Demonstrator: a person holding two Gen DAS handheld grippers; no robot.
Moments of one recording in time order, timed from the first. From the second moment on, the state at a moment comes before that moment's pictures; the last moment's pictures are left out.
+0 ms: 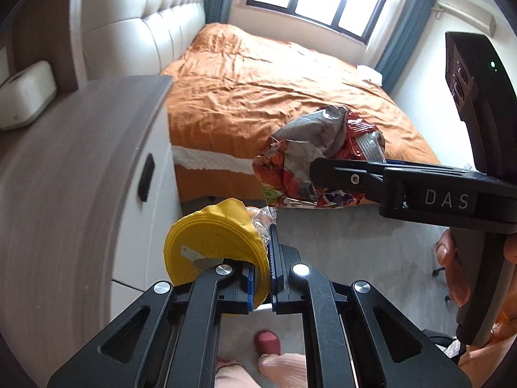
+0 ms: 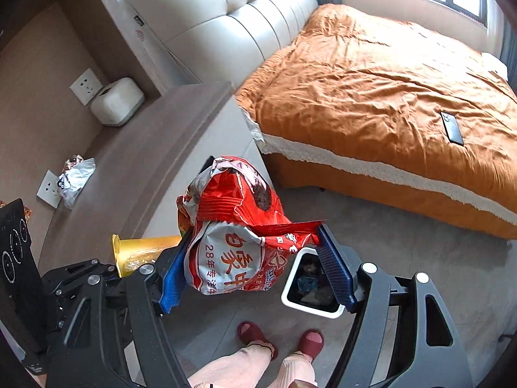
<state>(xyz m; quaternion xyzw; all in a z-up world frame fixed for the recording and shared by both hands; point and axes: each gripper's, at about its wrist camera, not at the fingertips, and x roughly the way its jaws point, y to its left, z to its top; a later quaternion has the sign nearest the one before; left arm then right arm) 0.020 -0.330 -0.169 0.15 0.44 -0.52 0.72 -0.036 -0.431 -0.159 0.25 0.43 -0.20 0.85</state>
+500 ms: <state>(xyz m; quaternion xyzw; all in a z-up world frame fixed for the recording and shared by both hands) -0.007 -0.419 -0.336 0.23 0.50 -0.55 0.63 -0.048 -0.490 -0.313 0.27 0.50 -0.23 0.79</state>
